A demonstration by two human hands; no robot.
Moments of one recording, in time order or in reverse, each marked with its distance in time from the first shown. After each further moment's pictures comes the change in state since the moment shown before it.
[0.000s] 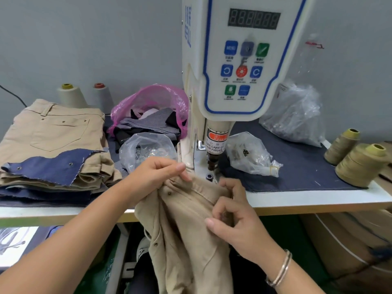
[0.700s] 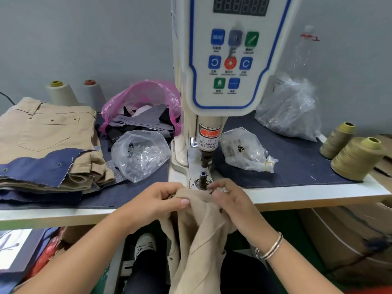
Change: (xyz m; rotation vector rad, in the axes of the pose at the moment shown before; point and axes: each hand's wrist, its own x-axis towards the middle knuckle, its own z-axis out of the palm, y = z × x) left_hand -0.021 -0.031 0.022 -0.049 -0.229 -0.162; right_hand 0.017 0.024 -0.016 0.177 0.001 0.211
